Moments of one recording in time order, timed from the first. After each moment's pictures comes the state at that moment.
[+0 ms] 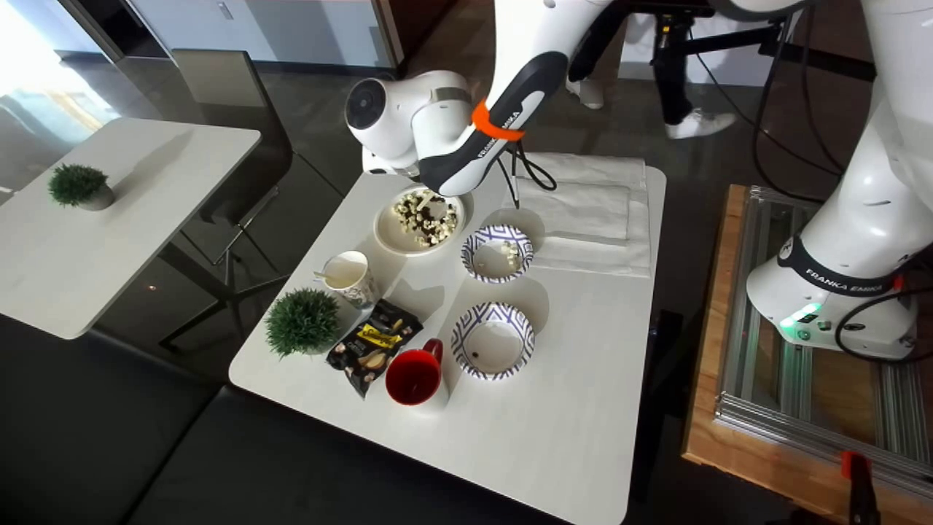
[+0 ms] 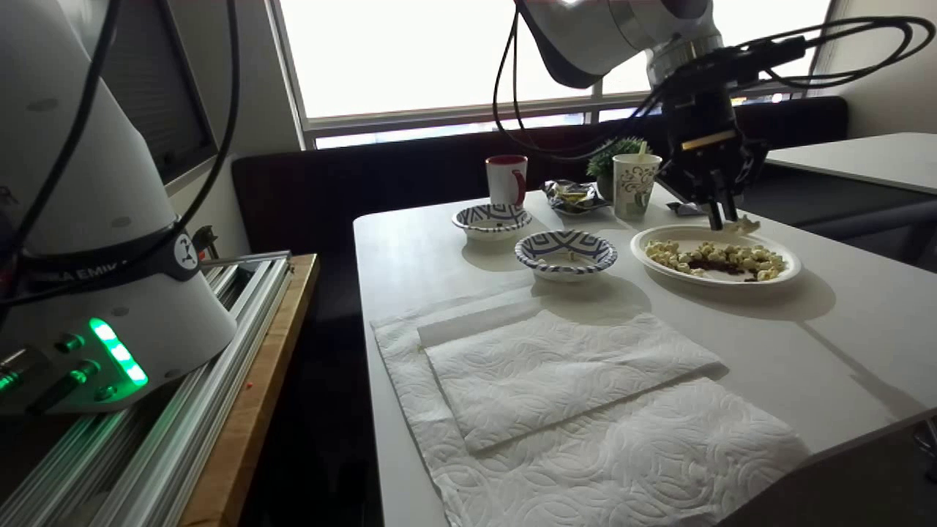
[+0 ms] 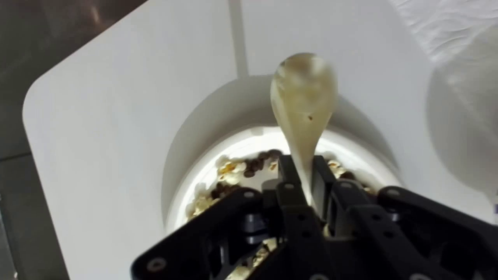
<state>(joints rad) 0.24 0.64 -0.12 -1.71 -0.62 2.30 -0.59</state>
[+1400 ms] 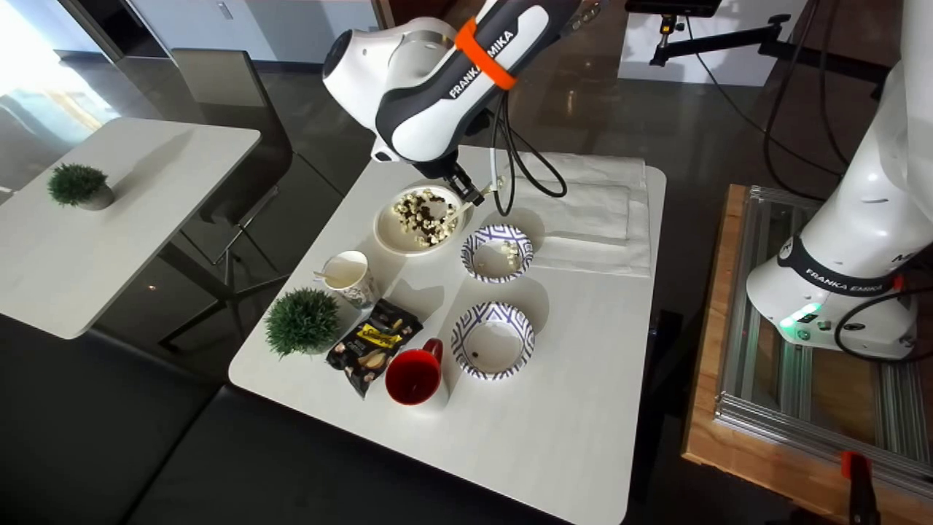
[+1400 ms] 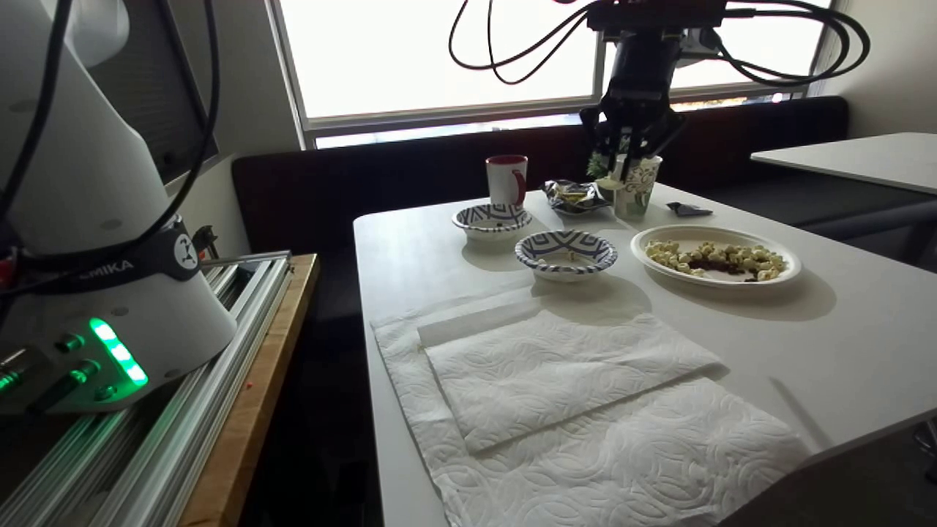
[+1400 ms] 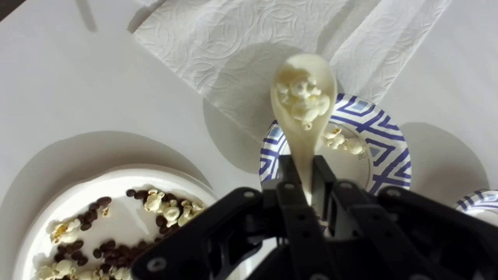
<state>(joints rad) 0.11 0.49 0.09 -1.73 -0.29 1.86 -0.55</state>
